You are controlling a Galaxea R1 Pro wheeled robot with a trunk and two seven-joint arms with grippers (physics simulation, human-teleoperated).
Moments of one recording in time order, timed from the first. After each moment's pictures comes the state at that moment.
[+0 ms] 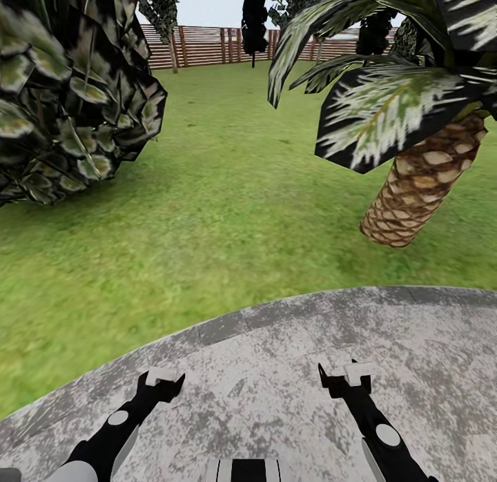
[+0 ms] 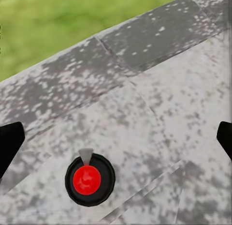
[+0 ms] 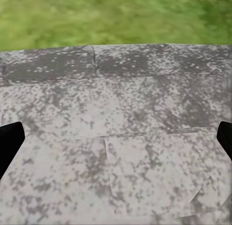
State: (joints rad) left arm -0.54 0.07 0.09 -0.40 -0.14 -0.27 -0.21; right arm -0.24 -0.07 0.05 -1.04 0.02 -0.09 0.01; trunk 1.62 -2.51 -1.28
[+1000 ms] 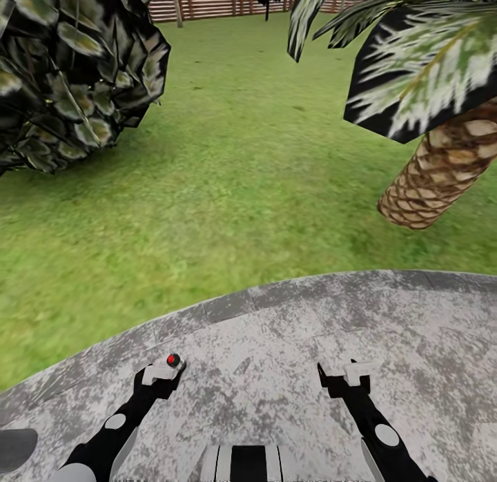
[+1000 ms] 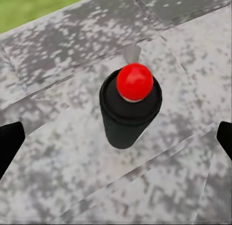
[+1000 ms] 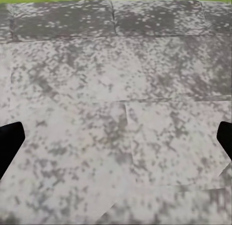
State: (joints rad) left arm -0.53 0.07 0.10 -0.39 -0.13 -0.36 -0.18; right arm -0.24 -0.07 0.05 -1.04 0.02 -0.09 0.01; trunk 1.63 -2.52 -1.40
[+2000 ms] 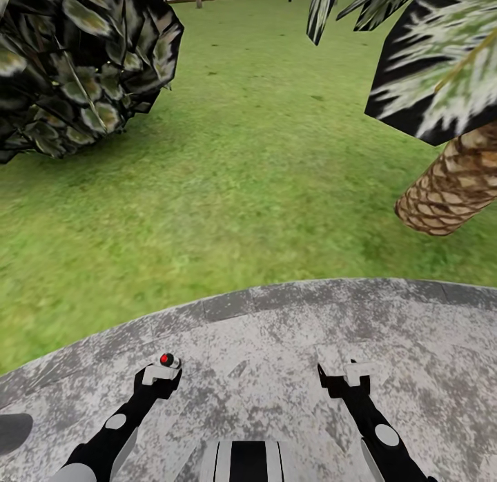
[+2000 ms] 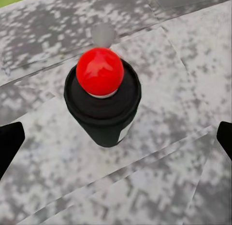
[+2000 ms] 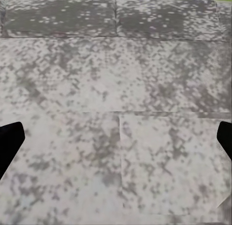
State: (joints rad) left arm -0.53 0.07 0.10 -0.39 -0.13 -0.36 -0.17; right arm -0.24 -0.07 0.05 -1.03 0.02 -0.09 0.01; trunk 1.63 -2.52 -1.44
